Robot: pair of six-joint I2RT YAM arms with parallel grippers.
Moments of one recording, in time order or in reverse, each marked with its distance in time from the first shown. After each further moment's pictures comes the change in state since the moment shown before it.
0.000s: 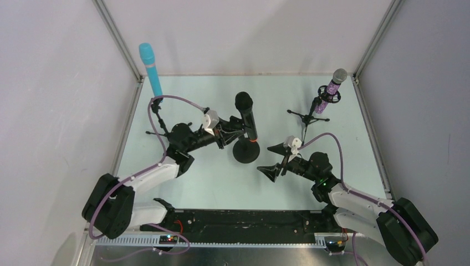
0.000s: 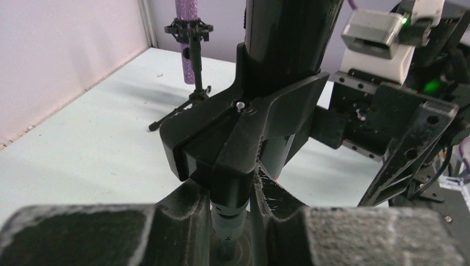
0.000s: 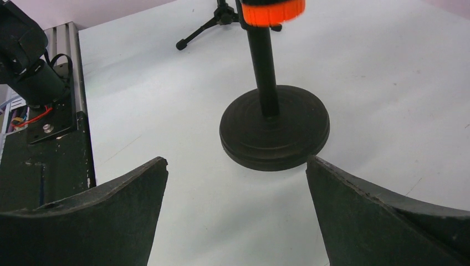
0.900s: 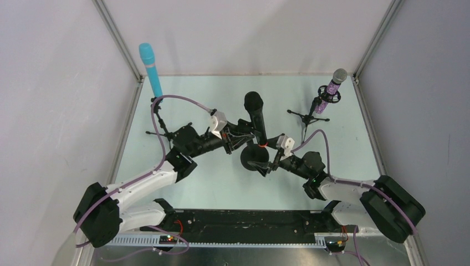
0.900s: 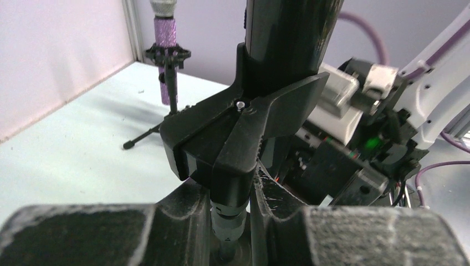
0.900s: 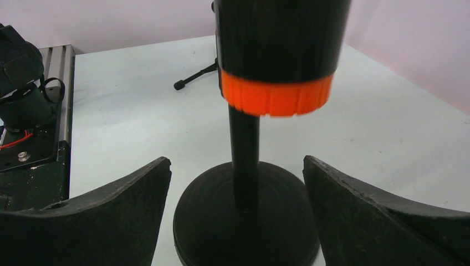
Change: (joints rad) left arm -0.184 -0.131 0.069 -0.211 -0.191 -0.033; right arm 0.106 0.221 0.053 0.330 0.088 -0.078
